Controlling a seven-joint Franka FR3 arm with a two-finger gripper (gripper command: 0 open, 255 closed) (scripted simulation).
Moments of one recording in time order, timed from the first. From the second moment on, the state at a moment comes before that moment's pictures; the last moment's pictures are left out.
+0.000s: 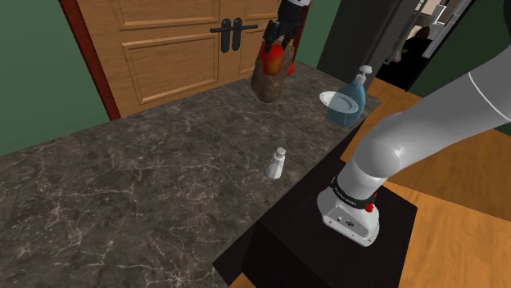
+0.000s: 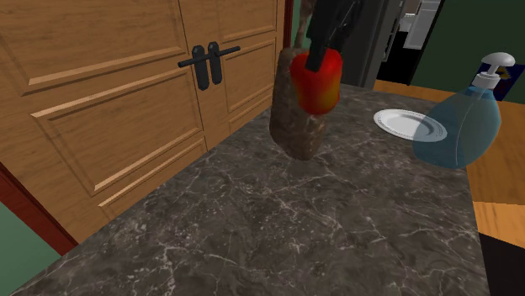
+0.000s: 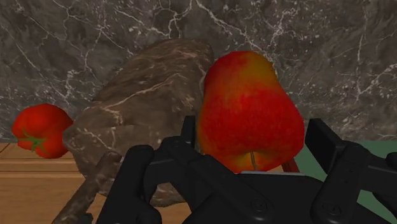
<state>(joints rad) -0.09 -0.40 -0.13 -2.26 0.01 2.05 -0.15</state>
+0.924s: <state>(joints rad) -0.21 -0.37 -0.40 -2.22 -0.02 2.01 -0.51</state>
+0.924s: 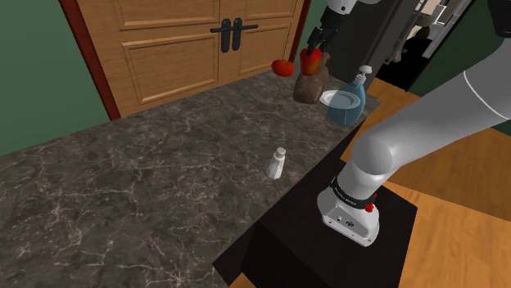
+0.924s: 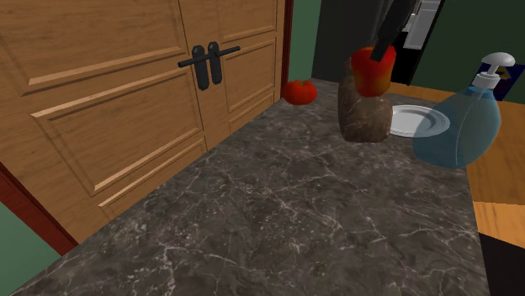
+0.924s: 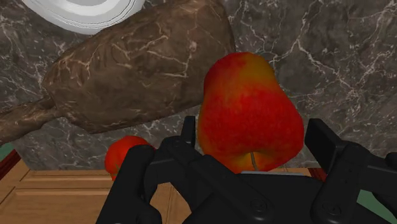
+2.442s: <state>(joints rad) -0.46 0.23 -0.79 -1.60 0.34 1.79 -1.22</state>
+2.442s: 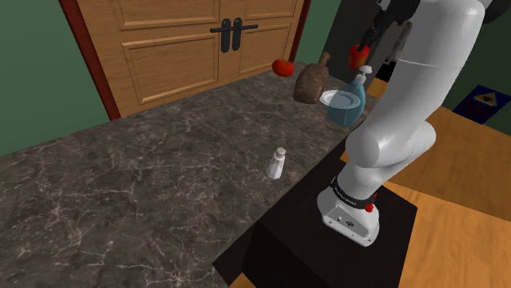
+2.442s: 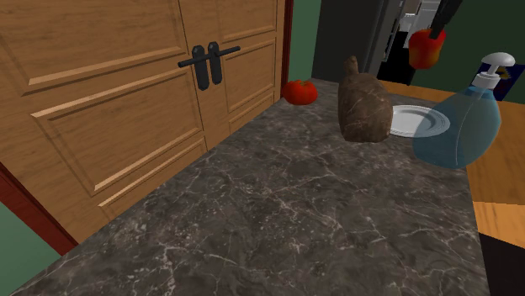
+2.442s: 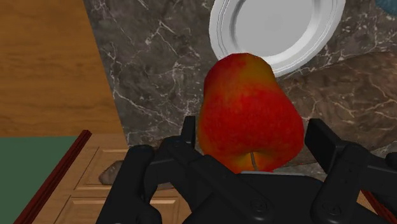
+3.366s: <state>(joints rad) -0.83 0.65 -0.73 -1.11 0.59 1.60 -1.40</state>
